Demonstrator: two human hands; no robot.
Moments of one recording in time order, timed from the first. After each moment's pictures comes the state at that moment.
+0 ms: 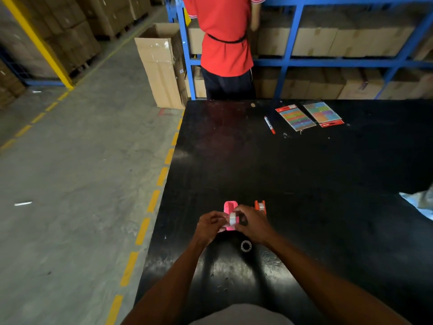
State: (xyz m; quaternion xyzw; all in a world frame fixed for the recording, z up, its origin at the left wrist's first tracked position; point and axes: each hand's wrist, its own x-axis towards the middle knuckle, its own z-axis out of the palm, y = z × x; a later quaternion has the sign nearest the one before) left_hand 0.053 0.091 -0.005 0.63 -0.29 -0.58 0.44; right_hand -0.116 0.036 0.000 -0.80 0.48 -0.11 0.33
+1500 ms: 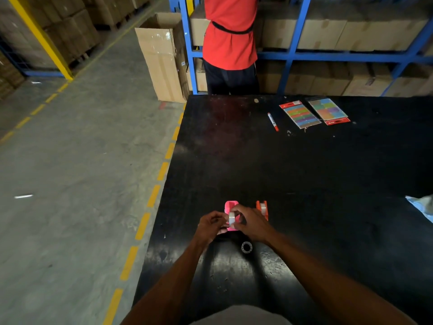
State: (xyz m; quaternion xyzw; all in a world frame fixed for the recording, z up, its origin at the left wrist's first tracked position) left_hand 0.055 0.085 -0.015 0.63 -0.25 -0.60 0.43; right_hand -0.107 0.021 0.002 -0.80 0.45 -0.07 0.38
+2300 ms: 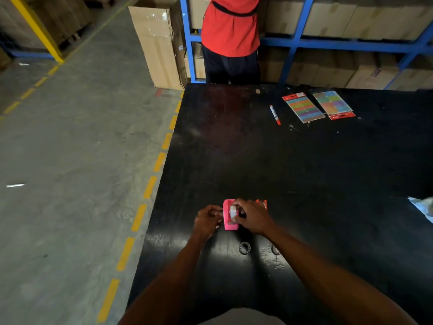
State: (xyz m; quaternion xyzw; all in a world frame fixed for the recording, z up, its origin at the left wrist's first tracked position) left_hand 0.058 0.058 -0.024 0.72 -0.26 -0.51 0.39; right_hand -0.106 -0.015 -0.015 -0.83 0.47 0.01 0.29
